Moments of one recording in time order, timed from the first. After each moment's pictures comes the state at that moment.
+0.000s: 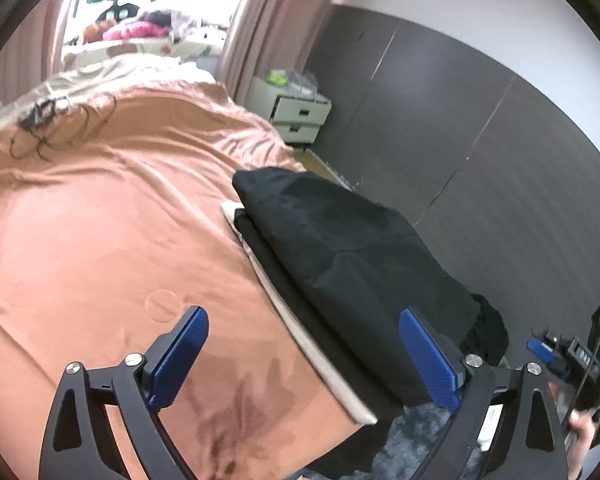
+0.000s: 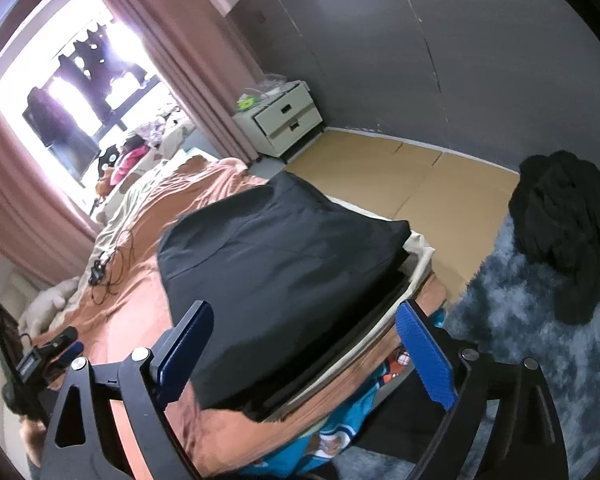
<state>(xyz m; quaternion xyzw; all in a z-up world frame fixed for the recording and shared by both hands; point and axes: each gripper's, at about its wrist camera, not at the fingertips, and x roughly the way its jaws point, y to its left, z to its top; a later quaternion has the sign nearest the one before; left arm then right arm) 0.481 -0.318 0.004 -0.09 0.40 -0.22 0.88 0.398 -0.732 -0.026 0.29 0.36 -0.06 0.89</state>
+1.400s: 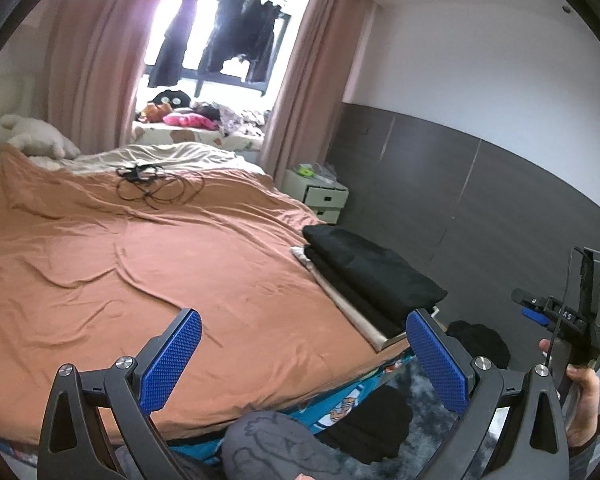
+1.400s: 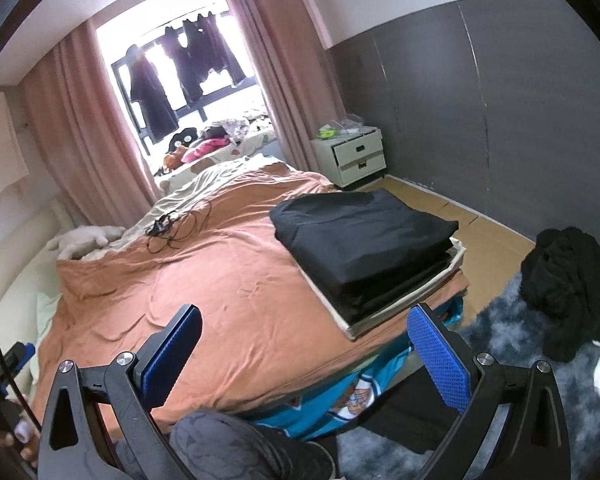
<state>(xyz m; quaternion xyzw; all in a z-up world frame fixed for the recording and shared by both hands) 0.175 -0.124 0.073 -0.10 0.24 -0.17 0.95 0.206 -0.552 0.068 0.17 0.28 0.01 0.94</state>
